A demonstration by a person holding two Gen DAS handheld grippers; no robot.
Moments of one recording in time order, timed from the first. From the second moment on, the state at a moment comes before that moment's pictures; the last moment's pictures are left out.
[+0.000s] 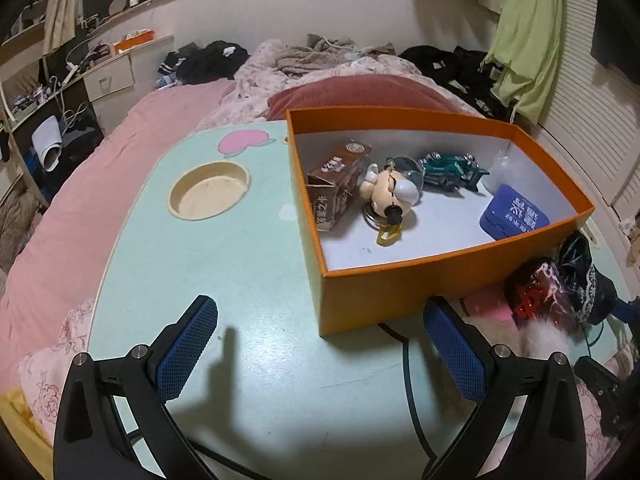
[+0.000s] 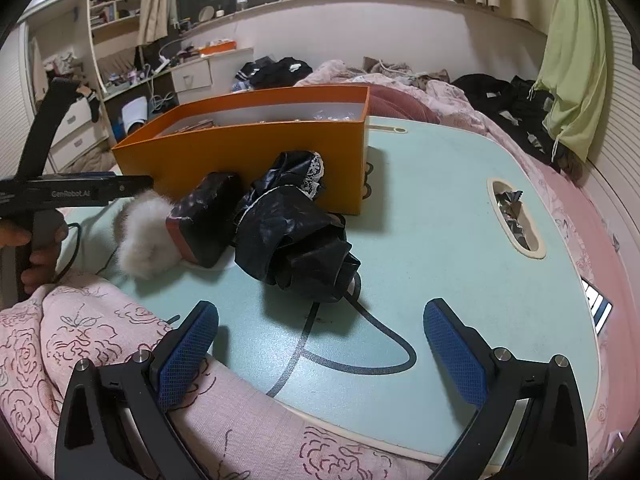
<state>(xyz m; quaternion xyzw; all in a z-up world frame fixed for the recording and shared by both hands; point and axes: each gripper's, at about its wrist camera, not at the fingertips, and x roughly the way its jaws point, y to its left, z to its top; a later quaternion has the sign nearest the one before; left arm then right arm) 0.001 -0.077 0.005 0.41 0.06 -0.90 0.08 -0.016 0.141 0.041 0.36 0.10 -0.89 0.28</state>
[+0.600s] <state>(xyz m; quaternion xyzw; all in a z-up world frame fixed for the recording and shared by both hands) -0.038 -0.054 0.074 0.41 0.07 -0.91 -0.01 -0.014 0.140 0.041 0.36 0.10 -0.89 0.28</state>
